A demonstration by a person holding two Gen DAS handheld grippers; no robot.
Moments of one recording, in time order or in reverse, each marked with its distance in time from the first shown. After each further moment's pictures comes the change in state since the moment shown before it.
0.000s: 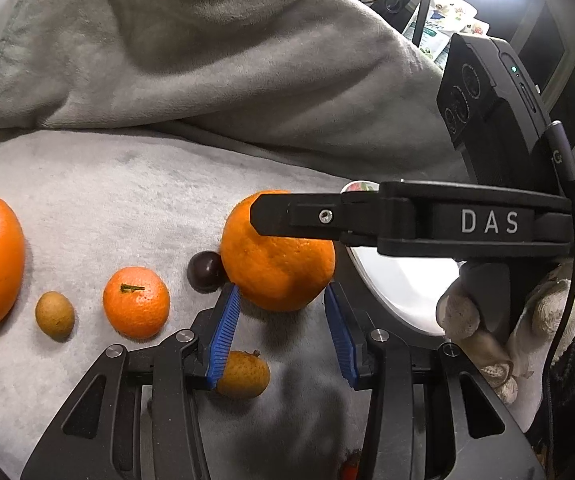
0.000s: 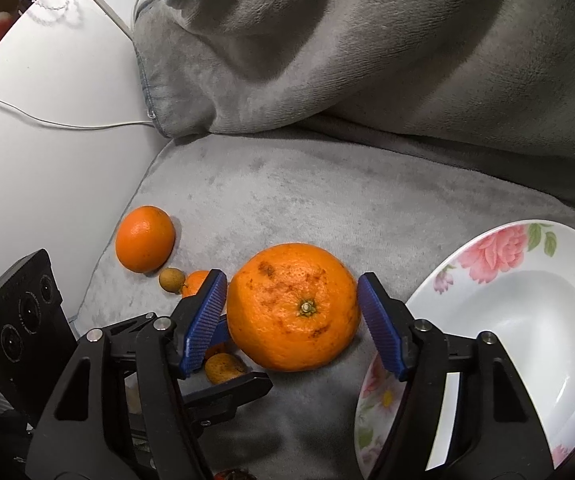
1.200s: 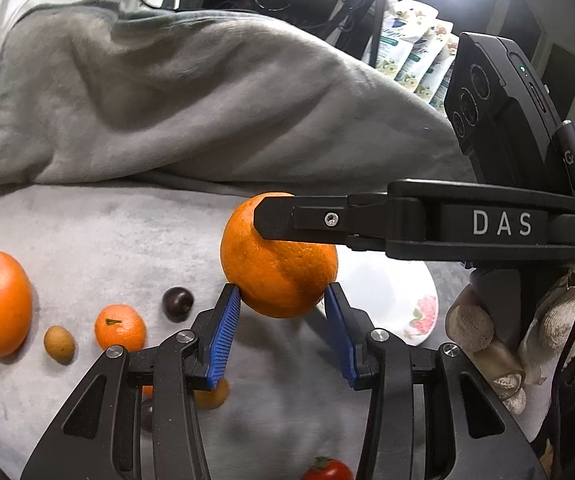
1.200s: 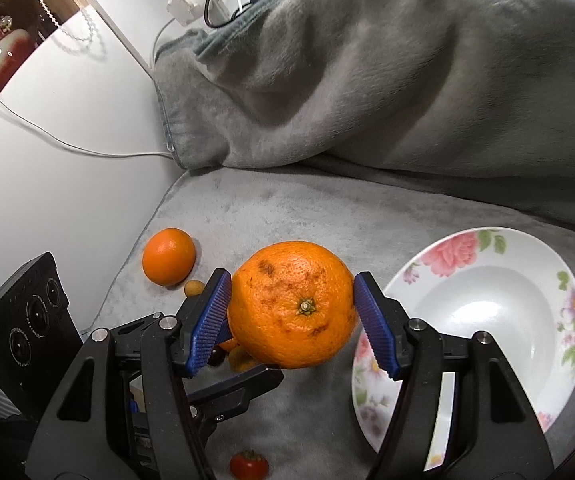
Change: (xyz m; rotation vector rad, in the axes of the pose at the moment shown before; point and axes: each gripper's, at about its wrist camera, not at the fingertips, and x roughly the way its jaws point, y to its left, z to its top) left arm -0.037 -0.037 0.000 0.098 -0.082 0.003; right arm -0.055 0.009 -0.012 0.008 -0.129 -0.019
